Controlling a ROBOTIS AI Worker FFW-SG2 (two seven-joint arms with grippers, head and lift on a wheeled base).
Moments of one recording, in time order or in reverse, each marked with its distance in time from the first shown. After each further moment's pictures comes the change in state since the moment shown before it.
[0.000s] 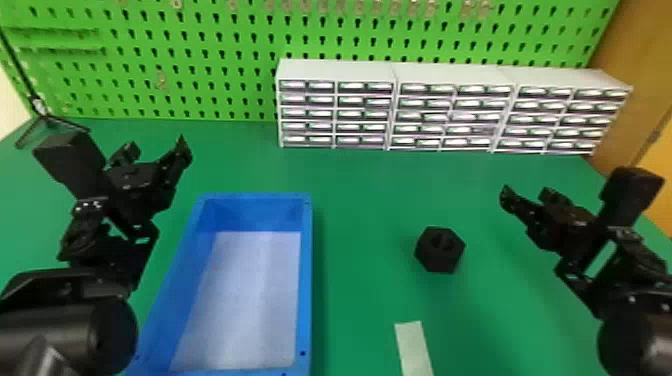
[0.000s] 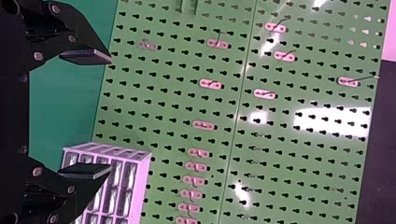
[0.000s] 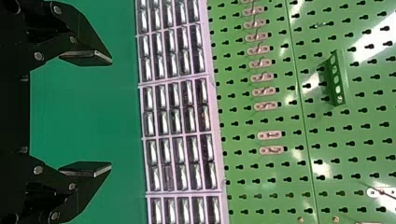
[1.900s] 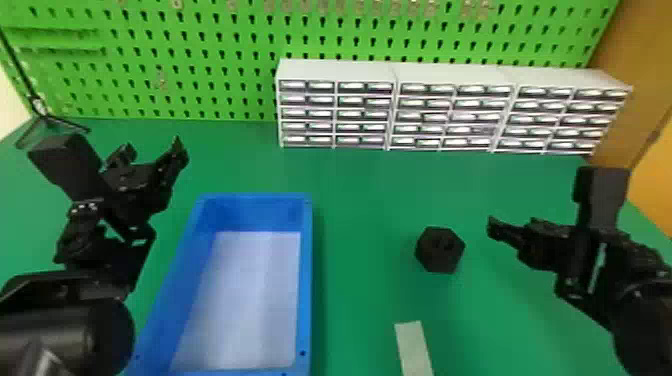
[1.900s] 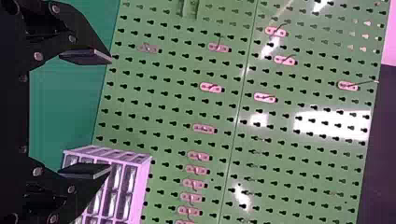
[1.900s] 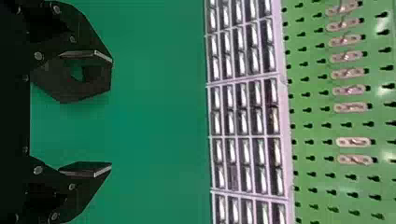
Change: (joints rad) left arm 0.006 -0.001 0.011 -0.003 0.003 0.000 0.001; right arm 0.038 -0.006 0.066 -0.300 0.082 0.572 -0.095
